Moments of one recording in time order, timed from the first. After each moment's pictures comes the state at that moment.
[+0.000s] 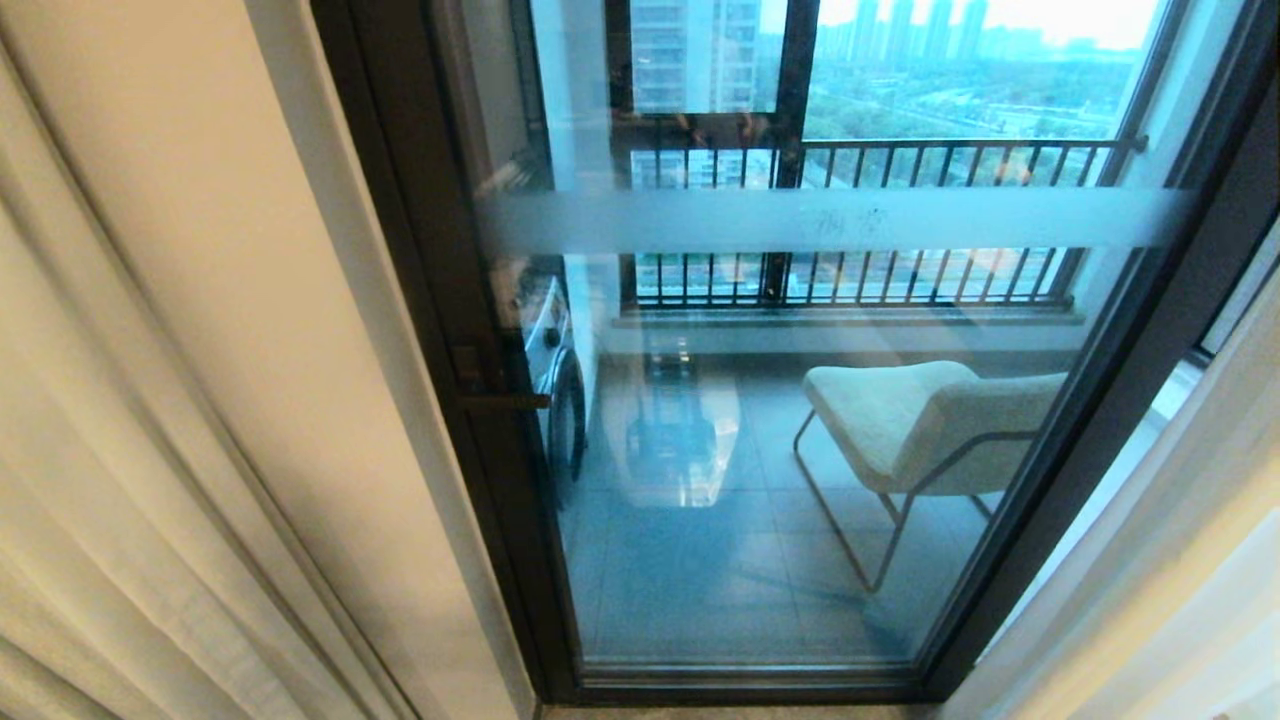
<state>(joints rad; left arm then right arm) 0.00 0.00 0.00 -0.01 0.00 -0.05 0.00 0.00 0.00 0.00 0.05 -0.11</state>
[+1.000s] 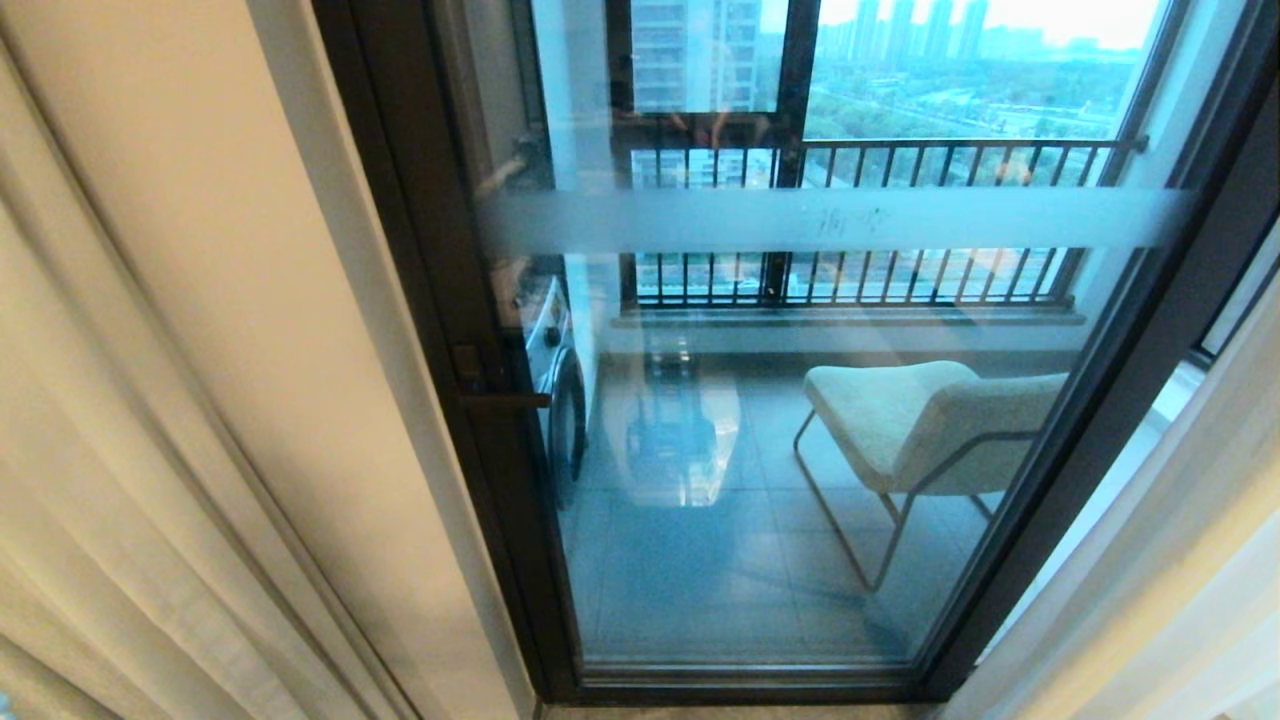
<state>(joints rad) 0.00 0.00 0.00 -0.21 0.02 0.00 0.00 0.00 0.00 0.00 0.05 -0.11</state>
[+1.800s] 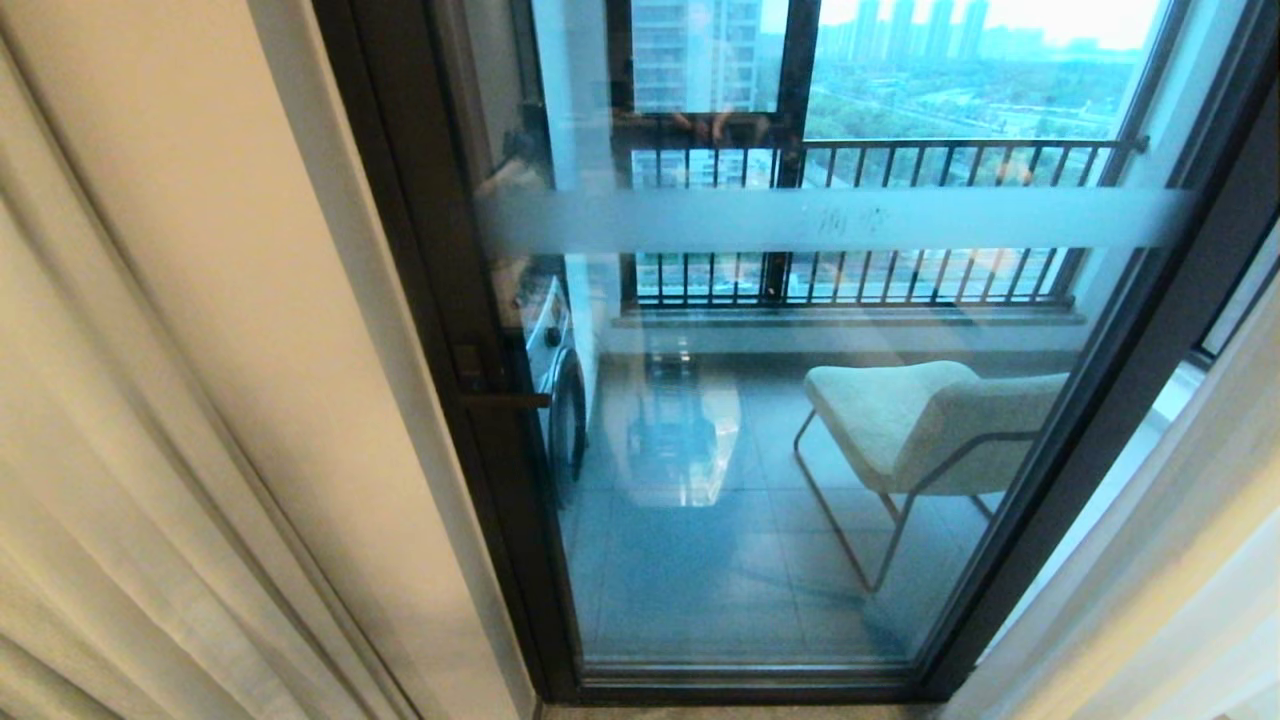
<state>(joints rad) 0.01 0.08 -0.19 -0.31 0.03 0.12 0.00 0.00 0.00 0.00 0.05 -0.11</state>
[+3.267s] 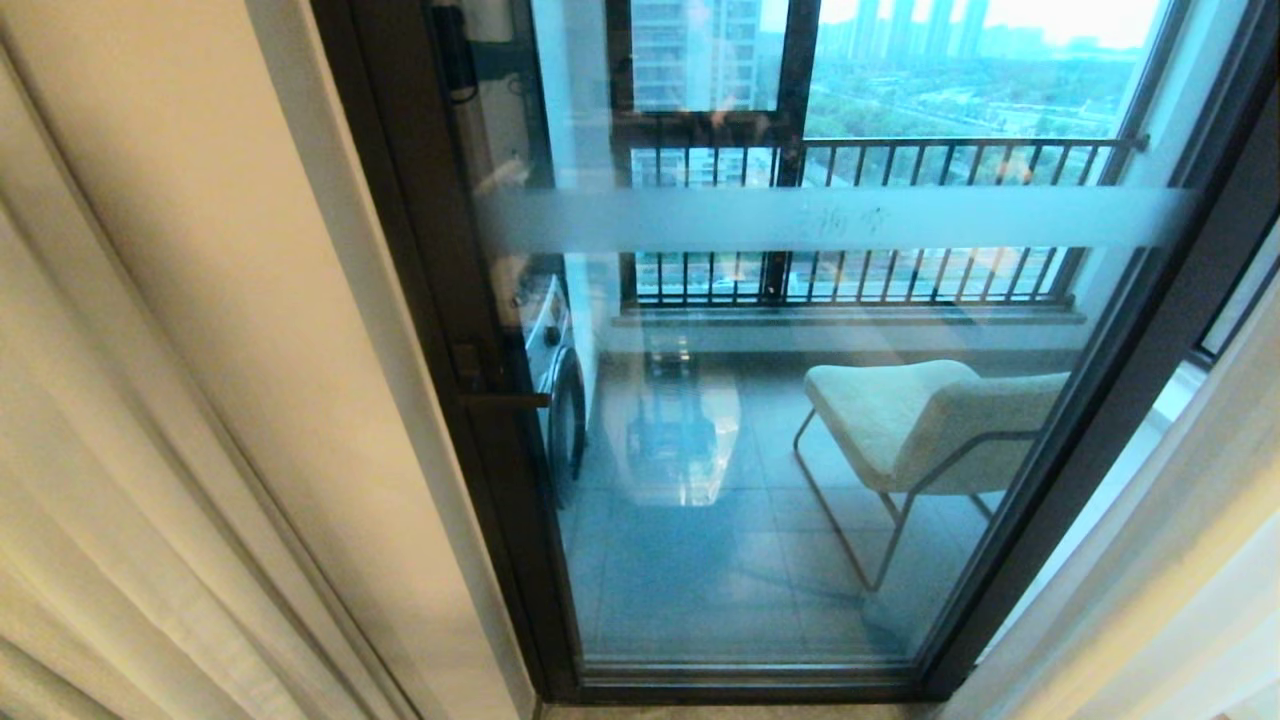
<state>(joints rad) 0.42 1.30 -1.20 -0.01 0.43 -0.08 0.00 0.00 0.00 0.00 0.05 -0.11</state>
